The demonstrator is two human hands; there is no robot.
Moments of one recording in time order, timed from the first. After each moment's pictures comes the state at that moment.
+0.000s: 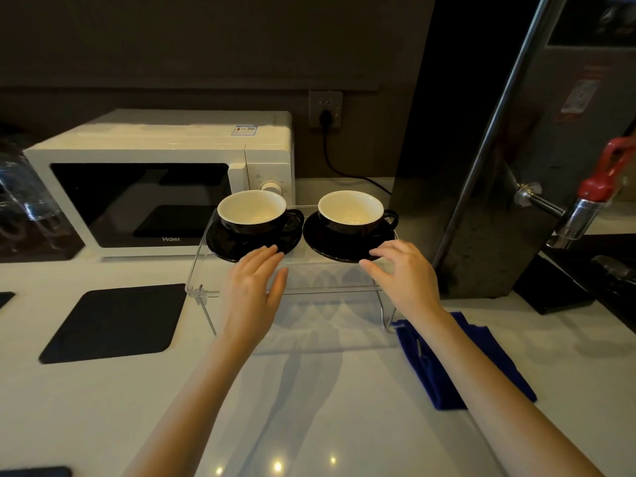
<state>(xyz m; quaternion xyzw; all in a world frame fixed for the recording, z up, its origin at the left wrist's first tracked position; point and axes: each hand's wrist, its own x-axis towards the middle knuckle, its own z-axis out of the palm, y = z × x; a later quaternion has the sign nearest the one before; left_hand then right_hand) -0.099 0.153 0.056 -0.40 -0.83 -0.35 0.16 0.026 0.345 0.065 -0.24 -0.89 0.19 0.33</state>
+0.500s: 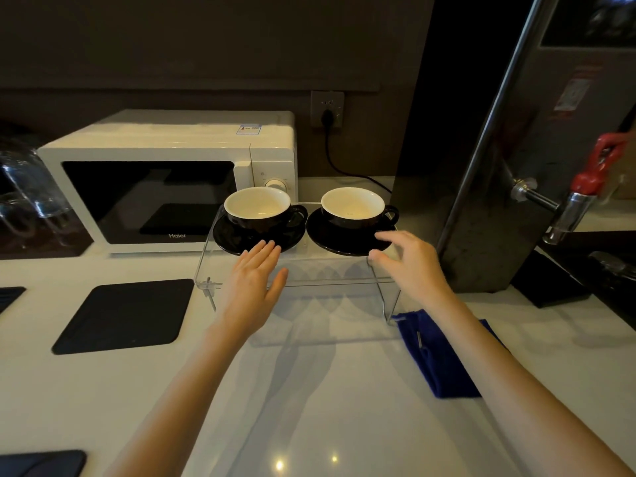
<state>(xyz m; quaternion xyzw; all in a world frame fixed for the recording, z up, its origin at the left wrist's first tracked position) -0.107 0.142 0.057 -0.43 -0.85 -0.28 0.09 0.039 0.336 0.093 -0.23 -0.88 0.30 0.29</state>
